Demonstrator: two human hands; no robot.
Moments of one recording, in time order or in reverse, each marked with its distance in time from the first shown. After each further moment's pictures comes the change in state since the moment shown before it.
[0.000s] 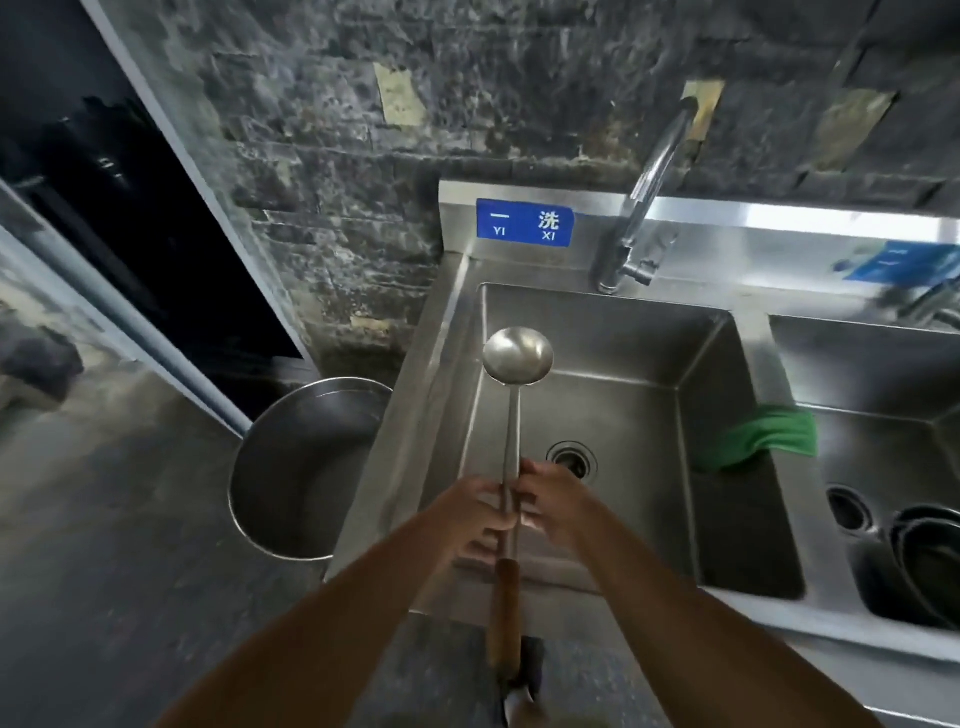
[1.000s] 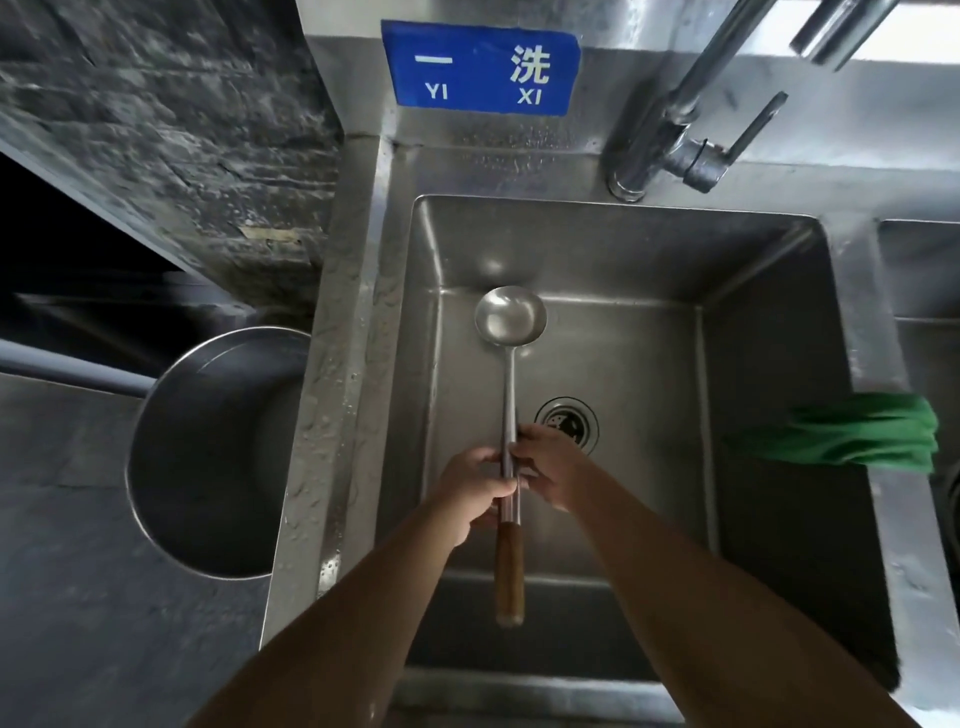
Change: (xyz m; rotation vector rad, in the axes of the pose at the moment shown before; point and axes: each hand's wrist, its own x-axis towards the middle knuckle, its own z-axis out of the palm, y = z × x) left_hand 0.235 0.012 -0.010 0.008 0.035 -0.274; right_hand 0.196 -0.013 -0.061 0.150 0.109 0.291
